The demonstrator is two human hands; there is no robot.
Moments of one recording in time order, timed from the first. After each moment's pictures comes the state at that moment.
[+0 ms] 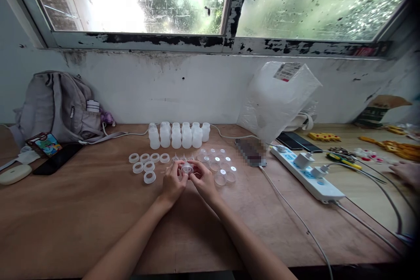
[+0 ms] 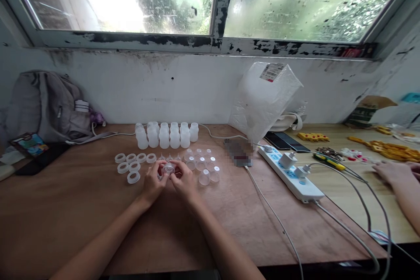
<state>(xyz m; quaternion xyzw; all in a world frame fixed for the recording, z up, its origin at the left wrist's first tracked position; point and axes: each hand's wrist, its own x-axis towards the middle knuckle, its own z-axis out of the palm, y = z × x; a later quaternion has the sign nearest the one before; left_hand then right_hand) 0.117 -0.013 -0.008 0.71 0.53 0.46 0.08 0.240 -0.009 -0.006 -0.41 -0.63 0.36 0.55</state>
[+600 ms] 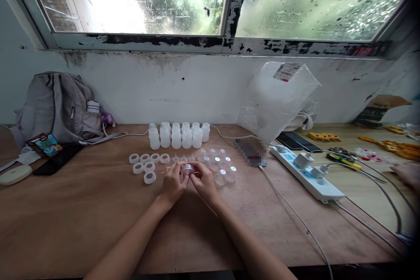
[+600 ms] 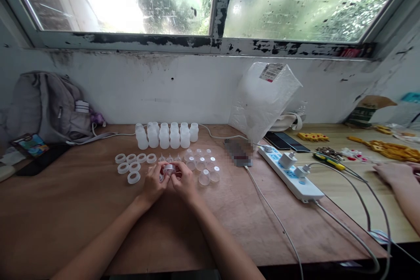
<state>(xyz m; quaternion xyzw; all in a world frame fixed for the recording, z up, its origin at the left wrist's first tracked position) 0.116 -0.014 -0.008 0.75 0.51 0.42 0.03 0.241 -0.010 -0.006 -0.41 -0.68 0.29 0.53</state>
